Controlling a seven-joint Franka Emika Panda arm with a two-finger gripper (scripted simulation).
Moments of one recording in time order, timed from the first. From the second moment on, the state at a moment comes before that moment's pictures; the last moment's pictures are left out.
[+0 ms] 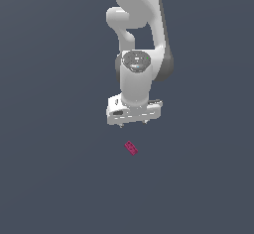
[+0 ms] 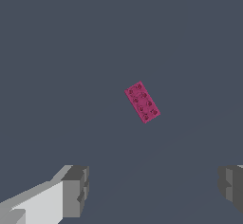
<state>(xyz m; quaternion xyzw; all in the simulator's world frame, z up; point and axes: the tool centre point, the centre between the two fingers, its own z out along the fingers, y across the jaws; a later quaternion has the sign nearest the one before) 0.027 0.025 0.150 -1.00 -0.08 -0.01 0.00</state>
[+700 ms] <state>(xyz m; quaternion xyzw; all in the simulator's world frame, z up) 0.061 0.023 0.092 -0.97 -0.26 0.00 0.00</state>
